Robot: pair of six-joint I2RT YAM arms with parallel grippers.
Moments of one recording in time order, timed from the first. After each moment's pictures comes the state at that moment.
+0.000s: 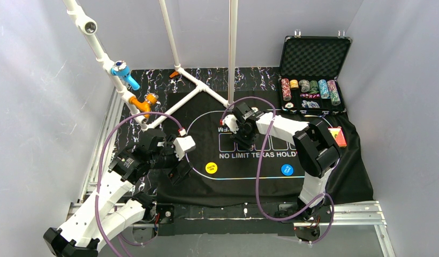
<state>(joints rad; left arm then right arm) -0.56 0.75 0.81 -0.92 0.37 0.36 0.68 1.83 1.21 -0.64 -0.02 -0.41</state>
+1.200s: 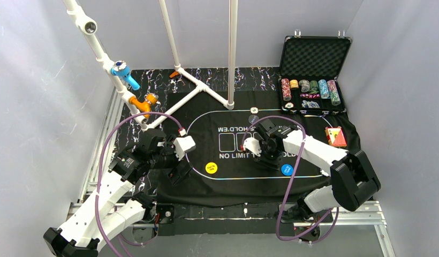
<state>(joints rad) -0.56 0.75 0.81 -0.92 0.37 0.36 0.64 1.41 0.88 -0.89 -0.07 -0.65</state>
